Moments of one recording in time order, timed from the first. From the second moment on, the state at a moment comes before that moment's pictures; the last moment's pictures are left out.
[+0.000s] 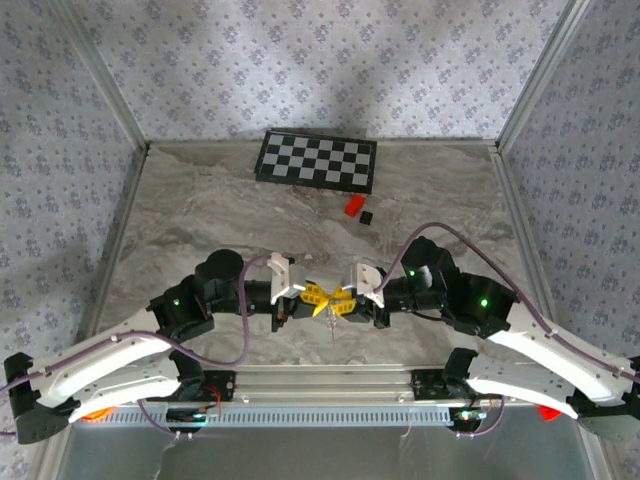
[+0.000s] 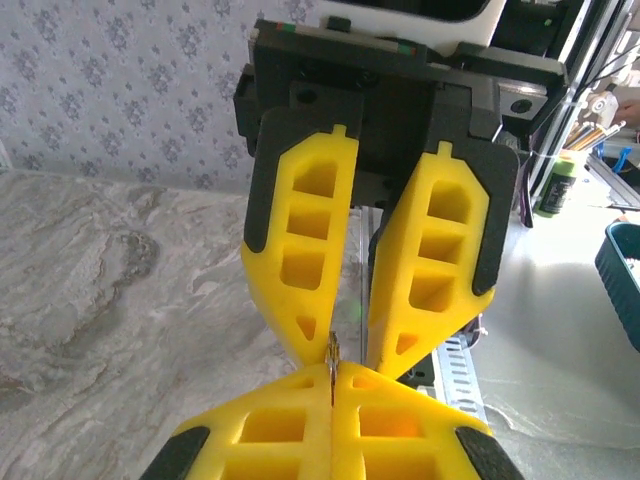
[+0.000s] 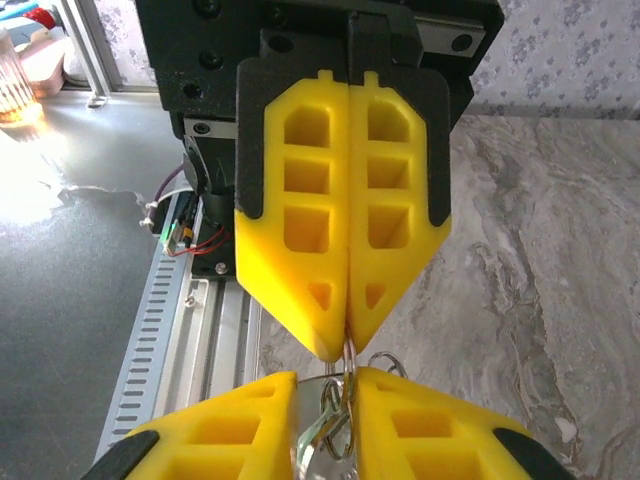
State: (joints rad) left arm -1.05 0.82 0.76 -0.11 0.48 -0.01; right arm 1.01 0.83 0.96 -0.56 -0.45 -0.30
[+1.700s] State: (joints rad) left arm -1.06 0.88 0.84 -0.33 0.35 0.07; right arm 1.09 0.97 1.13 -0.81 -0.22 -0.44
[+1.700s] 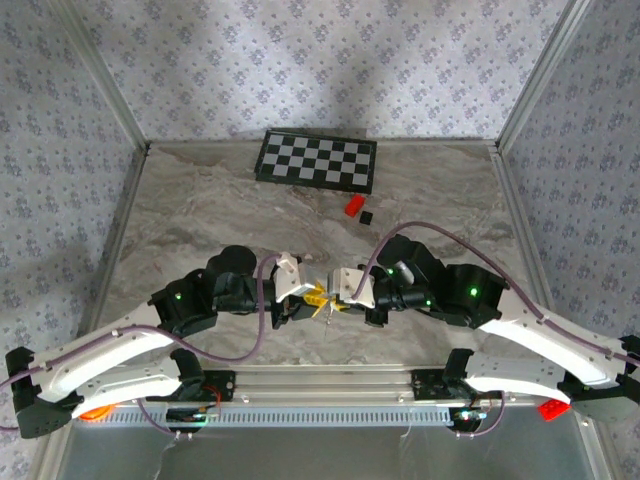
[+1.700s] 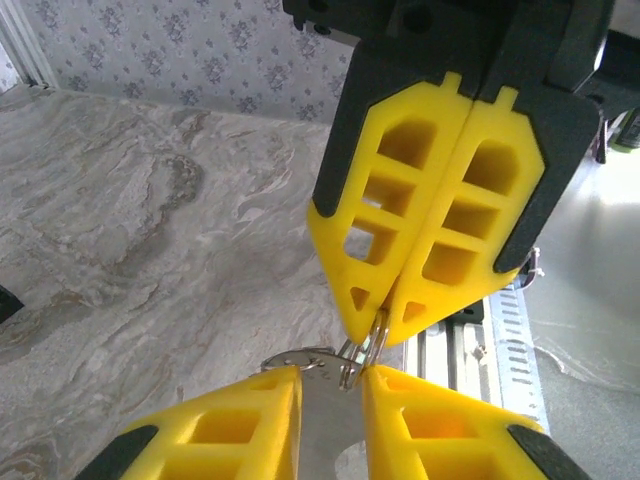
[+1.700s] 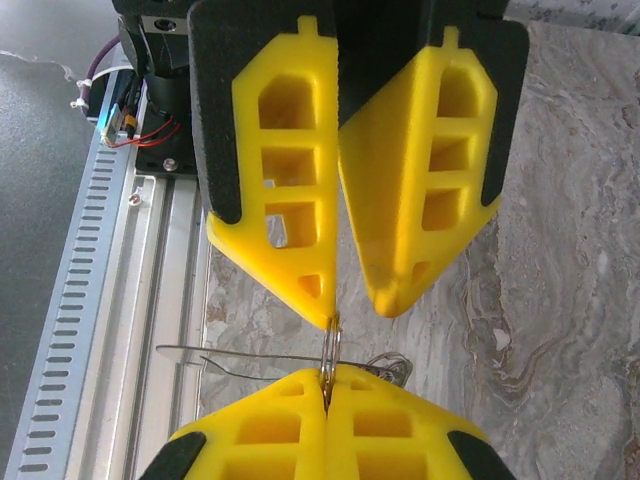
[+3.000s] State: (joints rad) left arm -1.06 0.84 0.77 -0.15 0.44 0.02; right arm 1.09 0.89 1.08 -0.71 -0.28 -0.40
